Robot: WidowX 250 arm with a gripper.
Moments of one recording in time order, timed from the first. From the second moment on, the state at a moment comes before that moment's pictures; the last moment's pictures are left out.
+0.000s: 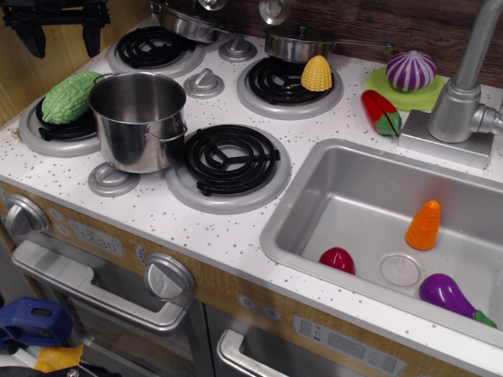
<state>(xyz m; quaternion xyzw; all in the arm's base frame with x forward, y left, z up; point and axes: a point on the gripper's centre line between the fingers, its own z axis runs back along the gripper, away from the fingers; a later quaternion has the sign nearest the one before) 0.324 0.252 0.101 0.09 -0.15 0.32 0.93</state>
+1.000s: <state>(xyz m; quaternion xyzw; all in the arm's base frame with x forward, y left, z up) 0.324 0.269 0.067 0.09 -0.14 0.17 0.97</state>
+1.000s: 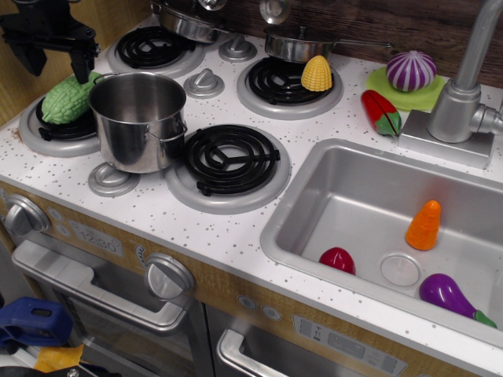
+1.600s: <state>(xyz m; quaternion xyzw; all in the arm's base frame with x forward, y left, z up) 0.329 0.277 0.046 0.03 -0.16 0.18 0.97</state>
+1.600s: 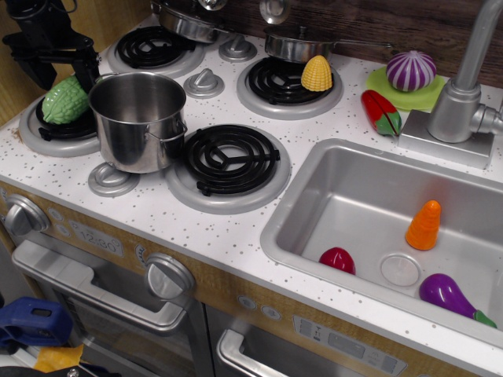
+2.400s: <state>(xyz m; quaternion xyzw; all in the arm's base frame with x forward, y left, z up) 0.317 0.279 0.035 0.04 -0.13 0.18 0.97</state>
